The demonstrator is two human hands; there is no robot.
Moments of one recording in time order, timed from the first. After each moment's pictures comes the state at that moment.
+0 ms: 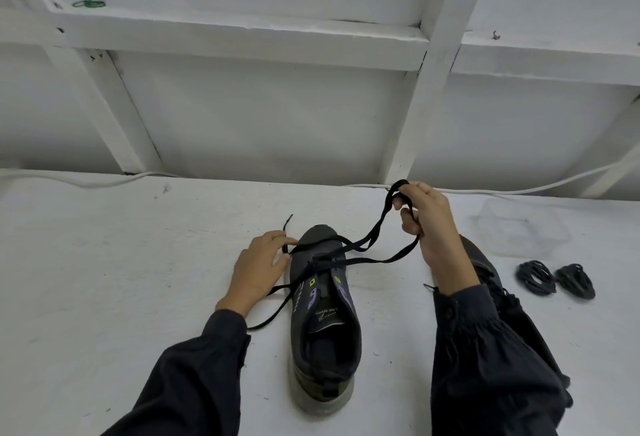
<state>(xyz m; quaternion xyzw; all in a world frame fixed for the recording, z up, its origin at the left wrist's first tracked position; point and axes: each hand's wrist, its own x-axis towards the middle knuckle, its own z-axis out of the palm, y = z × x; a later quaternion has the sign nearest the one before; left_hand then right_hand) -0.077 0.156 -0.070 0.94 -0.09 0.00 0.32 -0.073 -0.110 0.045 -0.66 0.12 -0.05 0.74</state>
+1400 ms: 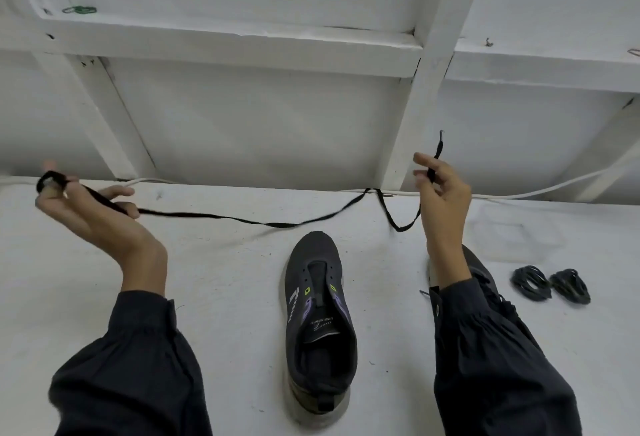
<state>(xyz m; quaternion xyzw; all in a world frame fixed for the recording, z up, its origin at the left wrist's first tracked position) -0.065 0.240 0.049 0.44 0.19 0.49 0.73 -0.055 -0.120 0.045 -0.74 0.06 -0.31 0.60</state>
